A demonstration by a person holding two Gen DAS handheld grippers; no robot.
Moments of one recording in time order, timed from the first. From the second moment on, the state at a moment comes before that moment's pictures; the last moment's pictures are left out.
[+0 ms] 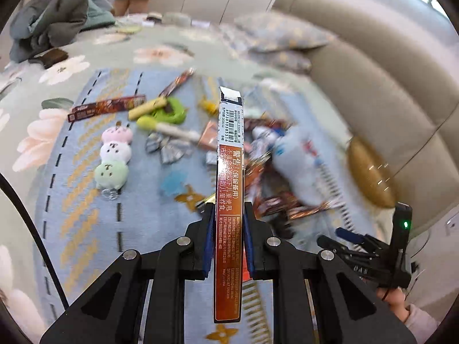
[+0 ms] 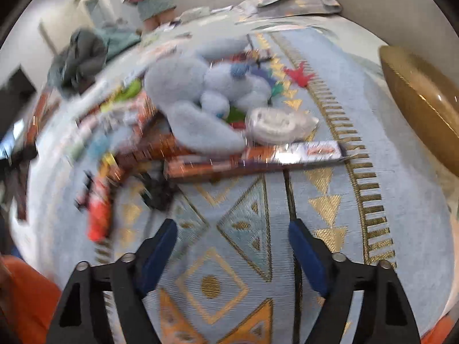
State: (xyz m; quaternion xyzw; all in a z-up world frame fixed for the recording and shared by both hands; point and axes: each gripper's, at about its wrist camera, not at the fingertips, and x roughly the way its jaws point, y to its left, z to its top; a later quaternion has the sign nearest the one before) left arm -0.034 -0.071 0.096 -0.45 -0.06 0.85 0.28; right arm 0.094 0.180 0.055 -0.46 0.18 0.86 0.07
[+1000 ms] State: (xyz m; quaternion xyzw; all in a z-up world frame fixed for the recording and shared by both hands) left arm -0.035 -0.097 0.102 -0.43 -0.07 0.86 0.25; right arm -0.039 0.127 0.092 -0.44 -0.06 0.89 0.06
